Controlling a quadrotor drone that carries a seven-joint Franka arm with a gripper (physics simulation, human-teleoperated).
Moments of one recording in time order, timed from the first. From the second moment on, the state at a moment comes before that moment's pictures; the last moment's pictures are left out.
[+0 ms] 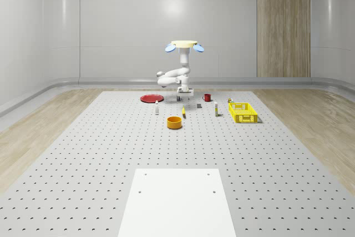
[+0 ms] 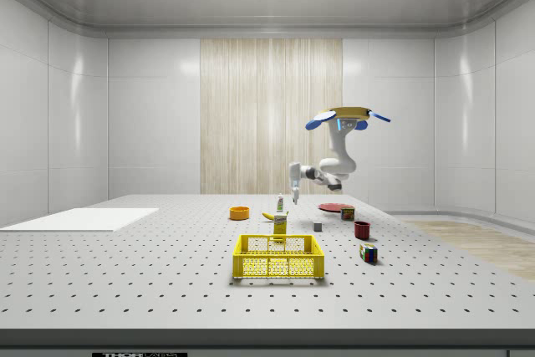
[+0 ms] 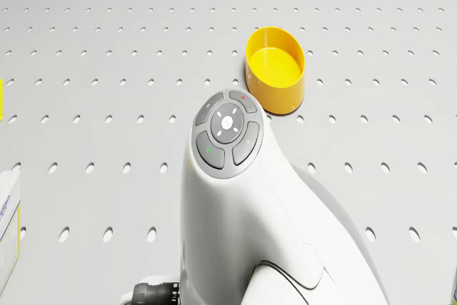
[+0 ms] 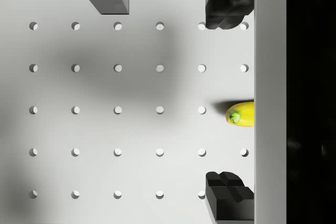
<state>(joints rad) -1.10 -1.25 1.32 -2.88 -1.89 1.33 1.63</state>
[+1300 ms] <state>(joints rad) -1.13 -1.35 1.34 -2.88 -1.85 1.42 1.66</state>
